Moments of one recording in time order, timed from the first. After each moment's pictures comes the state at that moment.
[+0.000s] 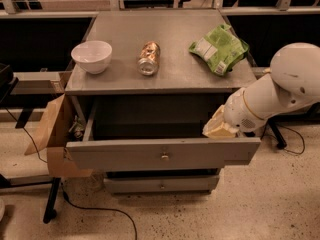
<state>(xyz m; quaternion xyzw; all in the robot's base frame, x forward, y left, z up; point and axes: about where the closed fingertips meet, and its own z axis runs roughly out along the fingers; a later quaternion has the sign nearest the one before) 0.511 -0.145 0.779 -0.61 0.74 0.12 0.24</state>
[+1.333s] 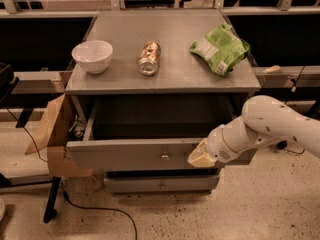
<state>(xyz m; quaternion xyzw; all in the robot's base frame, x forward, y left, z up) 0.501 -0.117 0.655 -0.57 0.77 0.19 0.23</state>
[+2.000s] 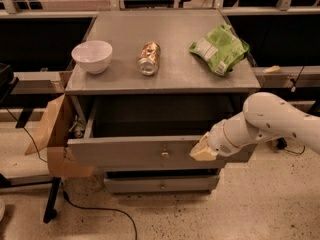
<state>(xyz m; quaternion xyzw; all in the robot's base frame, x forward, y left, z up) 0.527 -0.129 0.656 -0.56 0.77 0.17 0.24</state>
